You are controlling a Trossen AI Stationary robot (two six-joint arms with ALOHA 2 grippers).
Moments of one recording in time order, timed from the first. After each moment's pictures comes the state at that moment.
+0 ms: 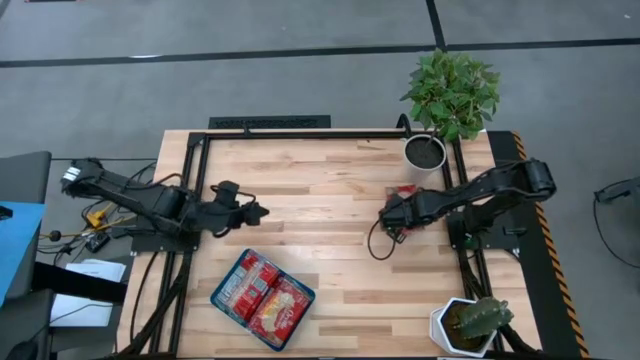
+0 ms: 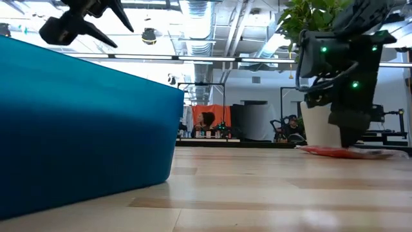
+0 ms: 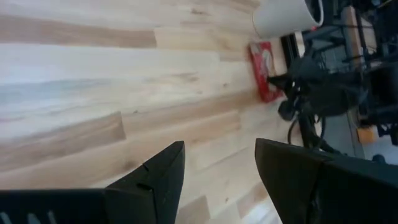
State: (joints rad) left arm -0.32 0.96 0.85 -0.56 -0.58 -1.52; right arm 0.05 1.47 0.65 -0.74 0.35 0.70
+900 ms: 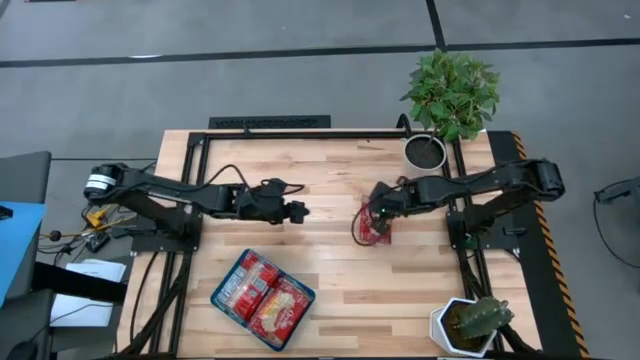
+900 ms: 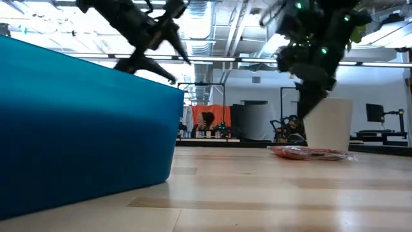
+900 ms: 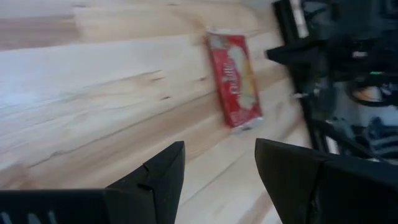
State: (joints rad) left arm -0.05 1.35 0.85 -0.07 -0.27 -1.24; right arm -0.02 1.38 0.83 -0.66 0.31 0.51
